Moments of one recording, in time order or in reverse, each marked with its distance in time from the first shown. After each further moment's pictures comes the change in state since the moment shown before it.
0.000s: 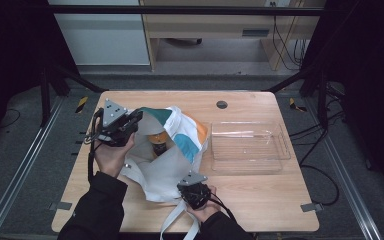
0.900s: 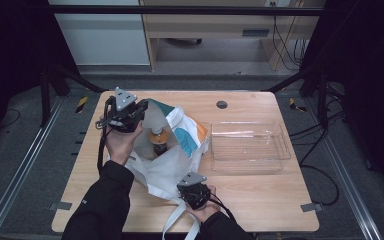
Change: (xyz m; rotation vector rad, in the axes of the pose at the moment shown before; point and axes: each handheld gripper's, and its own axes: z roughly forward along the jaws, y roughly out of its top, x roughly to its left) left arm 0.008 0.008 0.045 0.040 0.035 -0.008; right arm 0.001 0.001 0.000 -0.001 -0.008 -0.011
